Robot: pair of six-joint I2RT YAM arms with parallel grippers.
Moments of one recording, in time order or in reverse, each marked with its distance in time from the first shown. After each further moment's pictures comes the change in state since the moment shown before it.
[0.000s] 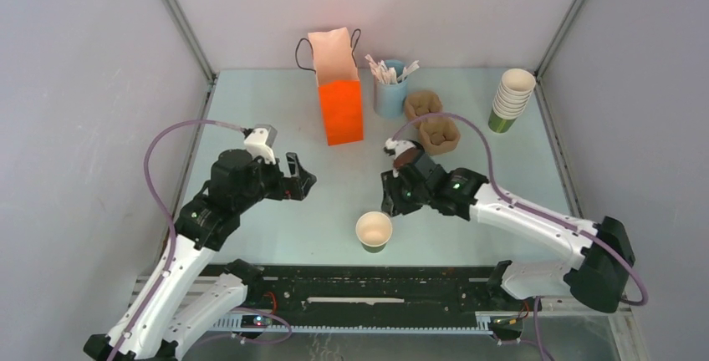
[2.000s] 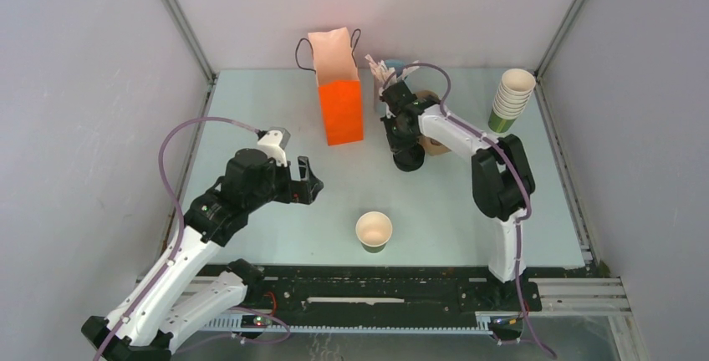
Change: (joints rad) left arm -0.097 0.060 0.000 -0.024 -0.067 -0.016; right arm -0.419 0.768 0.665 -0.137 -0.019 -0.311
